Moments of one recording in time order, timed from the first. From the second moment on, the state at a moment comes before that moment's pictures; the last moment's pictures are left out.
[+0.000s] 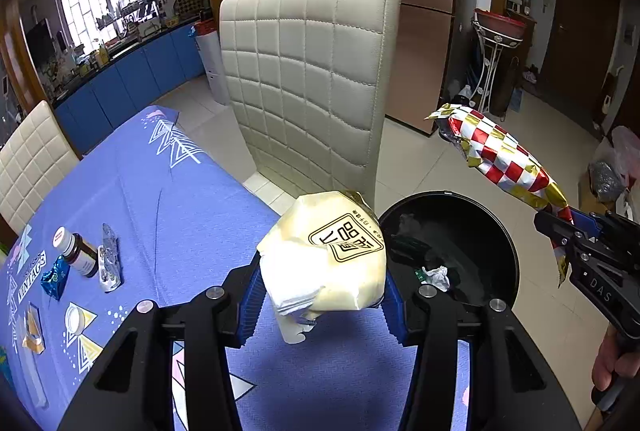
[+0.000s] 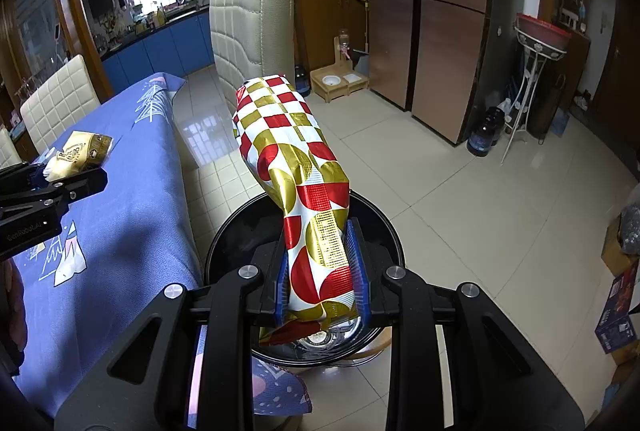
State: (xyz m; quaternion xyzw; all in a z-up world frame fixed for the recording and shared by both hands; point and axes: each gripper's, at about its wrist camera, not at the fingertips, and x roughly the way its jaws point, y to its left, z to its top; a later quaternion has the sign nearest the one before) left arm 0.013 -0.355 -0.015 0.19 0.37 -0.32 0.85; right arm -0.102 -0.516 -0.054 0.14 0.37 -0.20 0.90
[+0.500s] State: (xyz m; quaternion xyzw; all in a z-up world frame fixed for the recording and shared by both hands) left arm 0.012 -0.361 -0.018 0.19 0.38 -0.32 0.85; right arm -0.107 -0.514 -0.050 0.13 0.35 -0.20 0.91
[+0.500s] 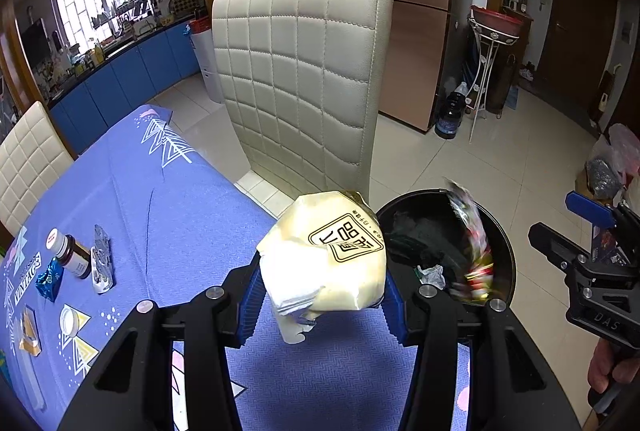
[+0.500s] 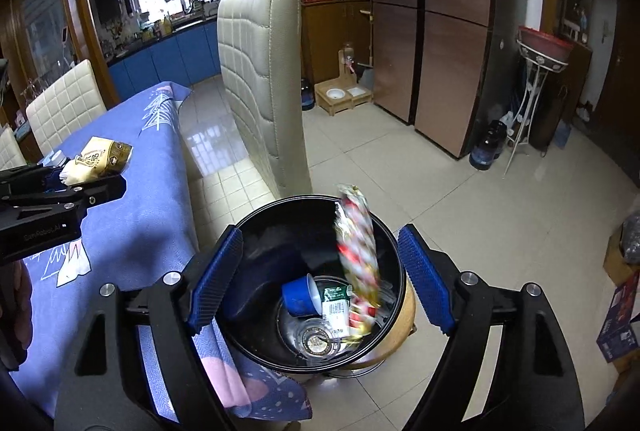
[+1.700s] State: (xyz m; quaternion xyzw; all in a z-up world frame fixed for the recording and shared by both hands) left arm -0.009 -0.409 -0.016 0.21 0.37 -0.37 0.83; right arm -0.116 -0.550 -0.067 0.17 0.36 -0.24 0.88
